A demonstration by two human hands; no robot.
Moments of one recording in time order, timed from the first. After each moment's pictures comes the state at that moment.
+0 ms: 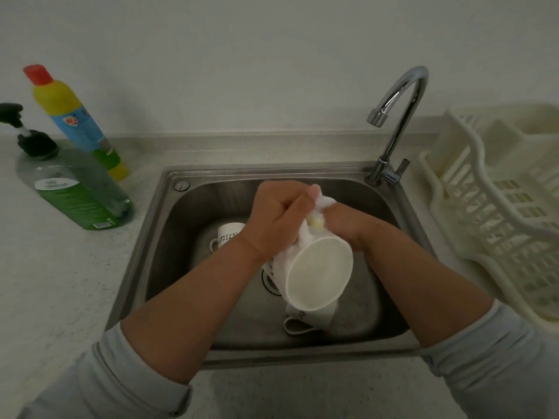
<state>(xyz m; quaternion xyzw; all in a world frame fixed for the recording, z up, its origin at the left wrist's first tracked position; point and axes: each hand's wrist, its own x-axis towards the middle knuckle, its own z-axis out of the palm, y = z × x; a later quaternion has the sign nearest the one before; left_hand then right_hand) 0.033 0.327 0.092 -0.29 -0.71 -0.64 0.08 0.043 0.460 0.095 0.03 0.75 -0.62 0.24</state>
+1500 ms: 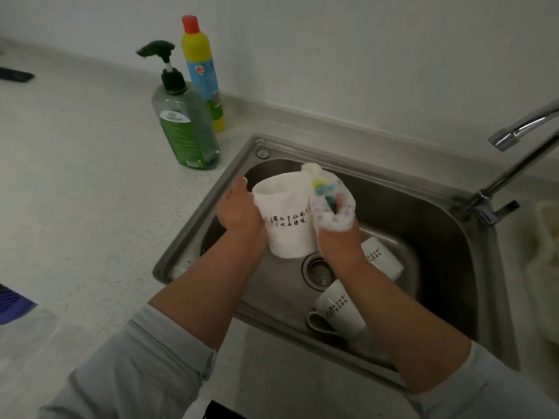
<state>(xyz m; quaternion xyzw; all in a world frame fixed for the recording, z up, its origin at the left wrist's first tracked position) 0.037 0.239 0.040 0.43 -0.44 -0.76 0.19 0.048 0.367 0.041 -0.08 0.72 -0.68 -0.05</state>
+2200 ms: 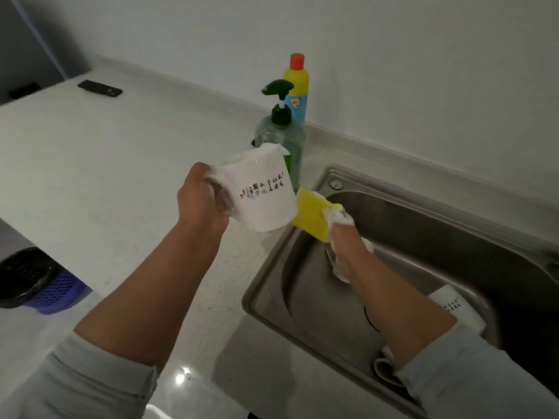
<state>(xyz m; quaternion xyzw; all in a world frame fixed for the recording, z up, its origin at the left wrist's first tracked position) 0.076 0.027 0.096 0.34 -0.46 -0.78 0.26 0.002 0.212 0.023 0.11 0.73 -0.64 0.22</state>
